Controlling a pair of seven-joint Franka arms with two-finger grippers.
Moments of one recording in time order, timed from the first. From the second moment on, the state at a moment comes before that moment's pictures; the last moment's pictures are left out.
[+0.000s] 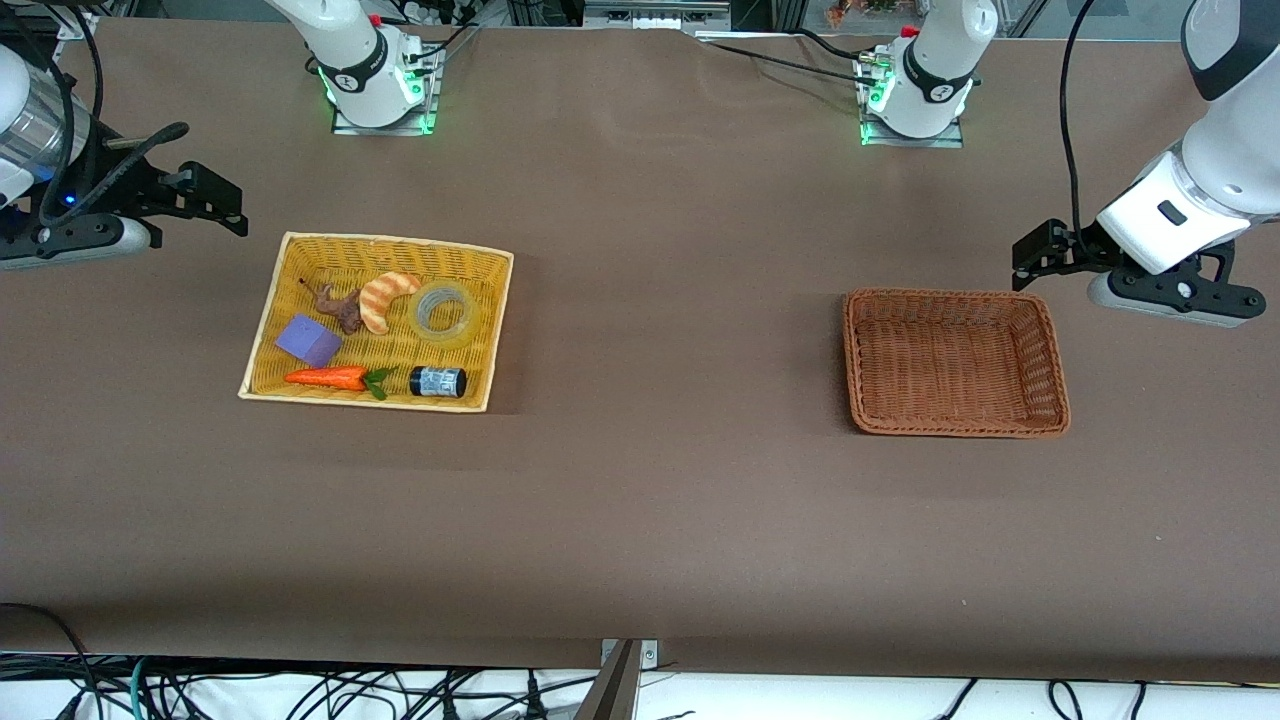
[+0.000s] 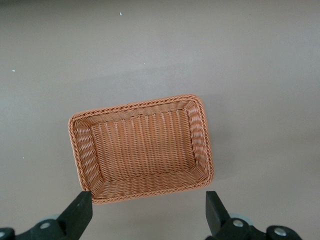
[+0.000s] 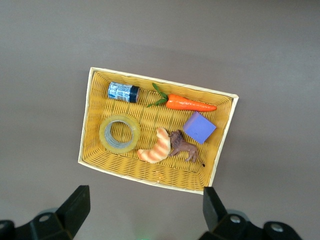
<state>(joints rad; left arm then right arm) 0.01 0.05 -0.12 -1.65 -0.01 1.70 0.06 0.10 0.02 0.00 -1.57 0.05 1.54 -0.03</state>
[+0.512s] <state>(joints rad) 0.01 0.05 -0.12 -1.65 -0.01 1.70 0.06 0.10 0.02 0.00 -1.57 0.05 1.54 -0.03</state>
